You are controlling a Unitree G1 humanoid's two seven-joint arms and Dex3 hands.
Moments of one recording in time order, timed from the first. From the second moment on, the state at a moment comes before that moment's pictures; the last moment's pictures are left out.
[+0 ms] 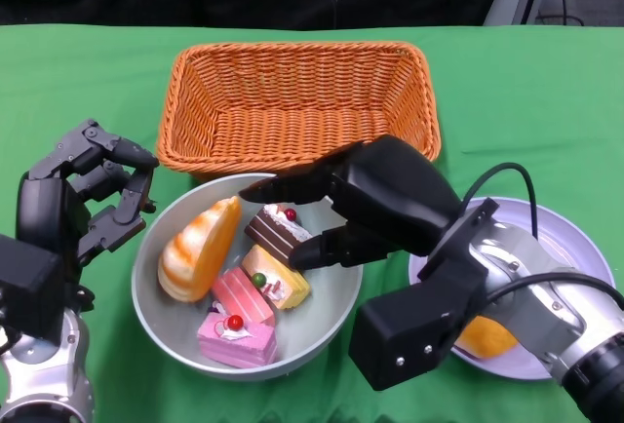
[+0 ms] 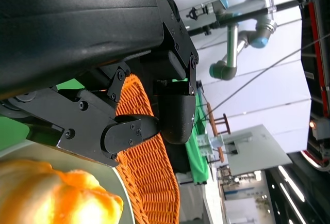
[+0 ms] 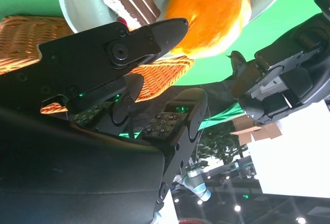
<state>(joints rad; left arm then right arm) -0.52 0.11 0.24 1.08 -0.10 -0.95 -0.14 -0.60 -0.13 0.48 0.44 -0.74 -0.51 -0.12</state>
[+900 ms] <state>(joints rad) -0.55 0.11 0.35 1.12 -0.29 -0.79 -0.33 -0.76 -0.06 0.59 0.69 -0.84 -0.53 -0.32</state>
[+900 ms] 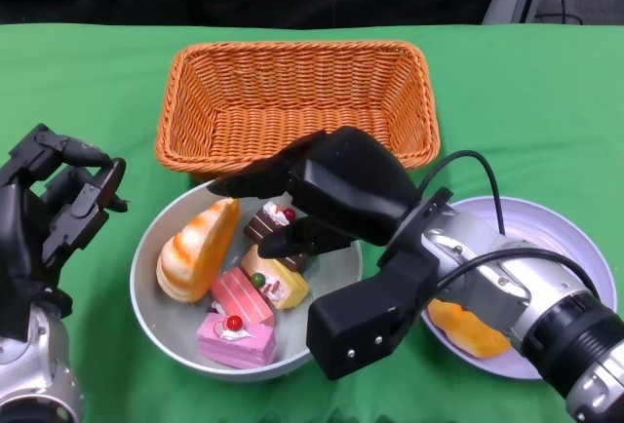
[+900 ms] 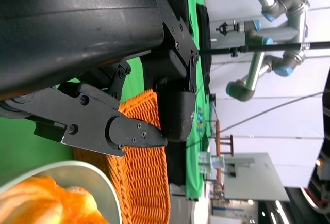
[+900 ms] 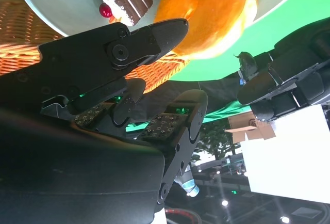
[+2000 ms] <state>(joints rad) -0.53 0.36 -0.30 0.94 0.81 -0.19 0.70 -0.91 0.05 0.69 0.99 -0.89 -0.51 -0.43</state>
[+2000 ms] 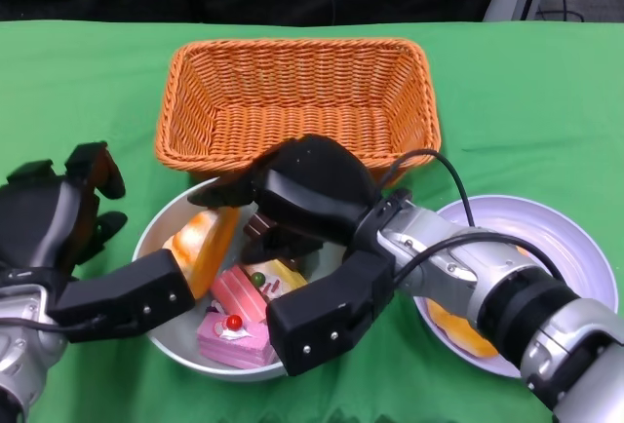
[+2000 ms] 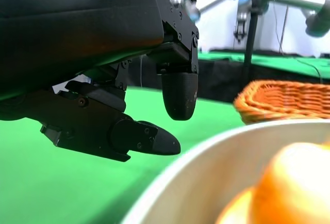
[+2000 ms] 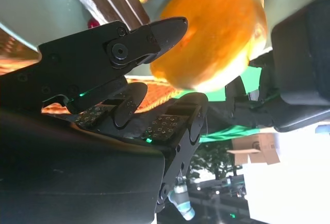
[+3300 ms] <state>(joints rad) -0.54 0.16 0.33 1.14 -0.25 -0.79 -0.17 -0.93 0.06 0.74 1.04 -0.91 -0.51 -0.46</state>
